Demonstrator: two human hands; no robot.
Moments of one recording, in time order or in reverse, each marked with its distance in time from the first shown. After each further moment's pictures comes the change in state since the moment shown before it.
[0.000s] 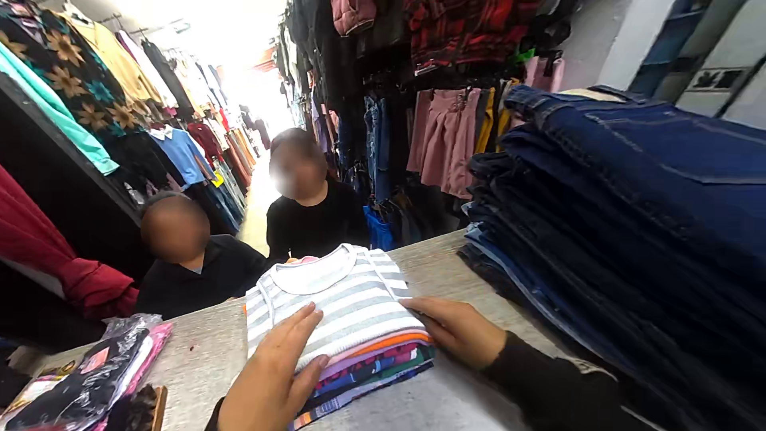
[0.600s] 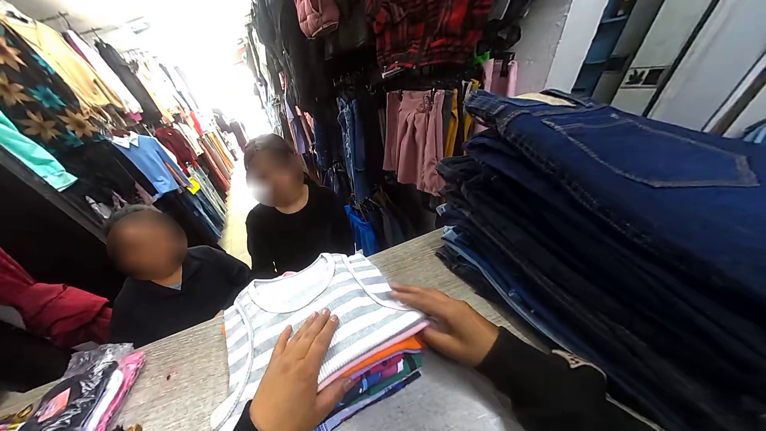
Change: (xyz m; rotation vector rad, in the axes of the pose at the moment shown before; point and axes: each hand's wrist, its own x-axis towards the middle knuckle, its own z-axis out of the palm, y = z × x) left_hand 0.017 -0.017 0.065 0.113 -0.080 0.038; right_hand -0.007 0.025 -0.005 0.065 0.054 -0.026
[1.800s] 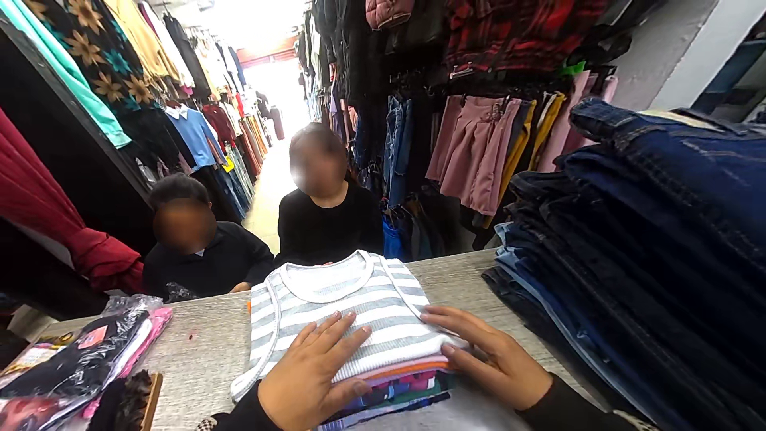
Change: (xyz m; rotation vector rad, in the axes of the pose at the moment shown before) left_hand -0.009 -0.004 -0.022 -0.242 -0.173 -0.057; right_hand -0.002 -0.002 0.008 0.080 -0.001 0.008
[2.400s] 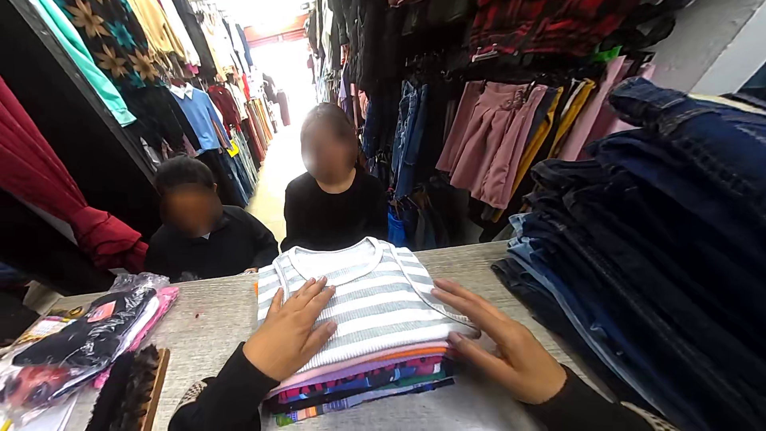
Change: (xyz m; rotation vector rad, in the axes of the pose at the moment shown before) left_hand -0.002 -0.026 -0.022 0.108 0.025 -0.239; right_hand 0.011 -0.017 -0.001 -0.095 0.013 -0.104
